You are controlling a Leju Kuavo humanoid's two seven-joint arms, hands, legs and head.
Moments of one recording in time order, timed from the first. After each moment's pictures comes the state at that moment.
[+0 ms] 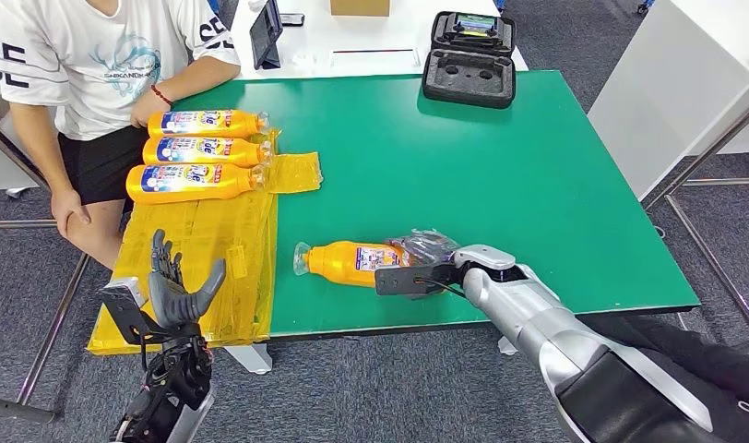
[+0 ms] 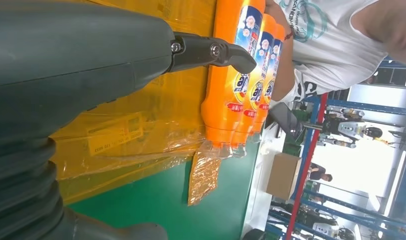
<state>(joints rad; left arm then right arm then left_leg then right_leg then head) -0.26 -0.05 -0.19 -0.98 0.21 0.45 -0.70 -0.83 -0.05 0.87 -0.45 0.50 0.13 -0.42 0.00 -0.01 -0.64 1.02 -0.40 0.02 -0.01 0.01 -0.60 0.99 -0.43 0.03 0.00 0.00</state>
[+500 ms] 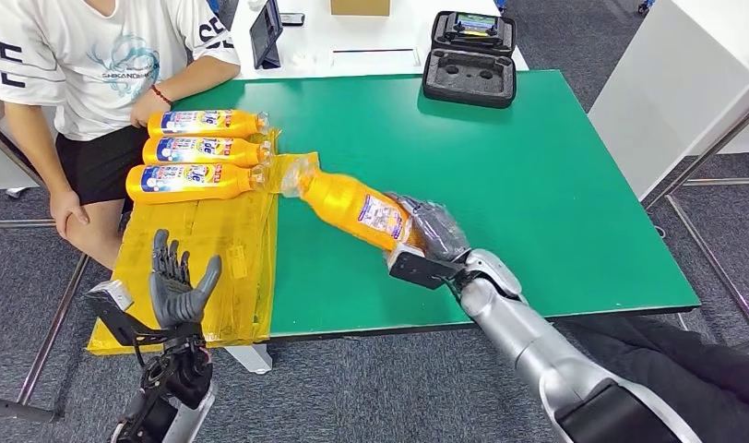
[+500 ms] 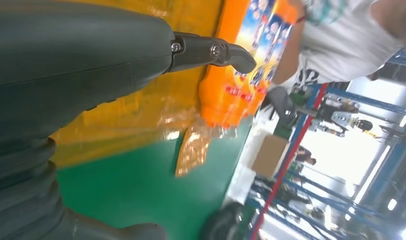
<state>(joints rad) -0.24 -0.05 -0.19 -1.02 0.37 0.31 -0.67 -0.65 -0.04 0.62 -0.66 0.26 -0.27 -0.67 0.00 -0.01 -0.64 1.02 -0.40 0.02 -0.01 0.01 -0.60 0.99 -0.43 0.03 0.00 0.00</state>
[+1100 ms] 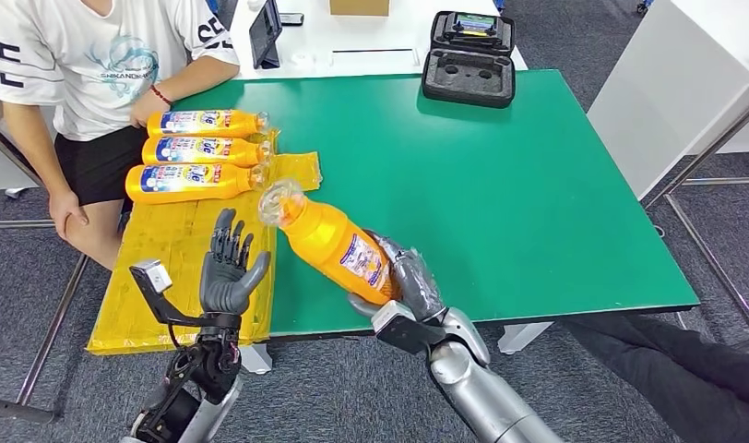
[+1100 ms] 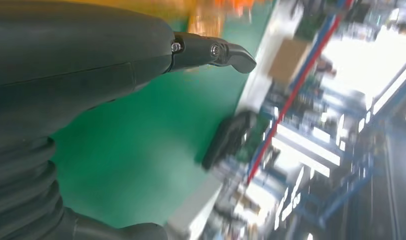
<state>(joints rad) -0.28 -0.06 -0.38 -1.08 0.43 0.14 -0.56 -0.33 0.05 0.54 -1.01 0.24 -0.29 -0.70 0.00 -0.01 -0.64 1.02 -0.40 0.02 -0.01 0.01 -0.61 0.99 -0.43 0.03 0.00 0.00</state>
